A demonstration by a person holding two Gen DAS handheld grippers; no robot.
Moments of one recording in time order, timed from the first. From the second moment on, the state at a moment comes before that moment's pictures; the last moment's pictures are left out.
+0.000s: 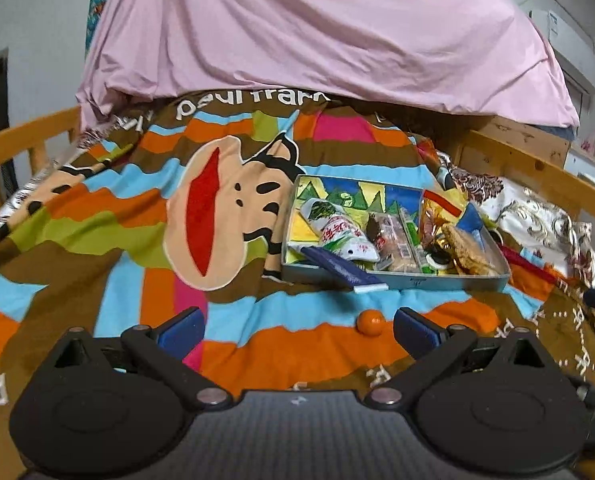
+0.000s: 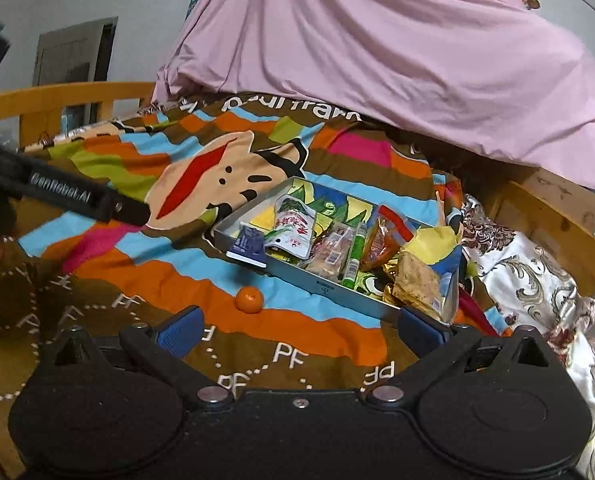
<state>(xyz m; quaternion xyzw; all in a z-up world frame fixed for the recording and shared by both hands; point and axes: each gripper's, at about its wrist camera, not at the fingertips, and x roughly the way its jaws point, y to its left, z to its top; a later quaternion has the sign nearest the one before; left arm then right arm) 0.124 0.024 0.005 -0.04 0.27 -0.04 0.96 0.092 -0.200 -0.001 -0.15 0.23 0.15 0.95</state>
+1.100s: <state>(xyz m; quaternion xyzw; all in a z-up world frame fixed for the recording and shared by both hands) 0.311 0.045 -0.084 -0.29 0.37 -0.14 0.87 0.232 -0.137 -0.095 -0.12 0.31 0.22 0.92</state>
